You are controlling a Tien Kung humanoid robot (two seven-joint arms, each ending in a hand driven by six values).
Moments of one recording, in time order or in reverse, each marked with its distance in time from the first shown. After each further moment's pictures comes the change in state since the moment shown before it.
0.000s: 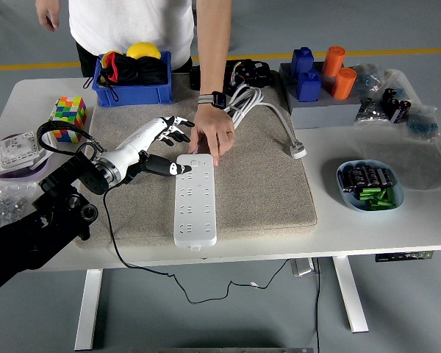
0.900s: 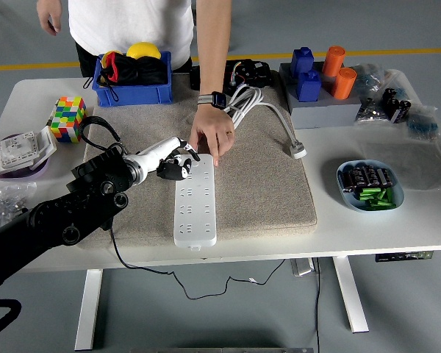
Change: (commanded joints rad) left arm -0.167 -0.097 0.180 0.234 -0.053 -0.069 0.188; right arm 0.003 -0.008 -0.018 0.000 0.002 -0.001 0.000
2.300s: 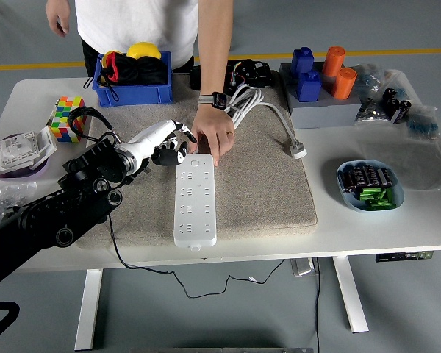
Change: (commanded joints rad) left arm 0.087 0.039 -0.191 -0.115 0.177 0.078 -0.105; right arm -0.006 0.005 0.014 0.000 -0.006 0.003 -0.001
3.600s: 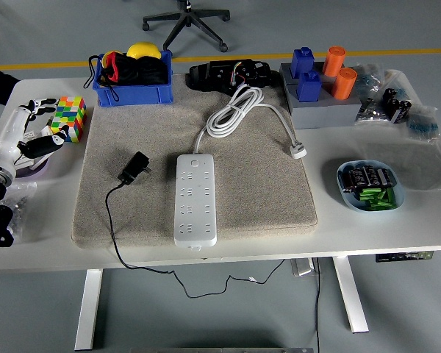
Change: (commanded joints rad) left arm 0.362 0.088 -0.650 -0.079 0.134 0.062 -0.134; right arm 0.006 0.002 0.011 0.000 -0.004 0.002 -0.002
